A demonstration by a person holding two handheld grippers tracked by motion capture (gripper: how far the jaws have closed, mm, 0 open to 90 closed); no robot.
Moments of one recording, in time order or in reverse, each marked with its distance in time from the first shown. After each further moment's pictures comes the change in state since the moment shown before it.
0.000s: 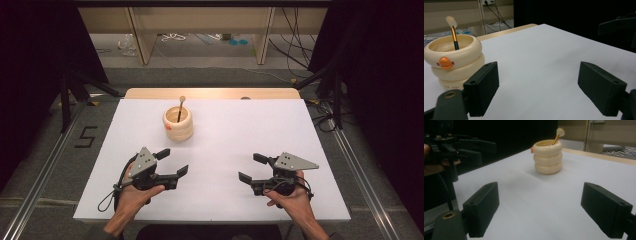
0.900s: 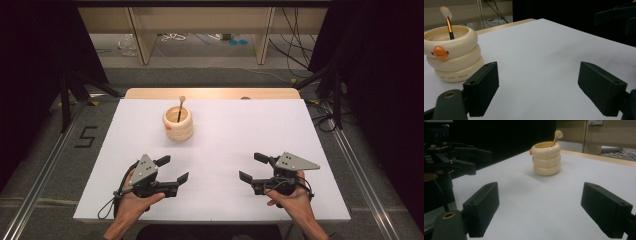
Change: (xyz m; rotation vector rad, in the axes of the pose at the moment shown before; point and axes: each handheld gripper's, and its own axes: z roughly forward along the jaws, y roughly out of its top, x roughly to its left) left arm -0.006 -0.011 -0.005 0.025 0.001 0.009; right arm -0.001 0.000 0.000 -0.018 -0.003 0.002
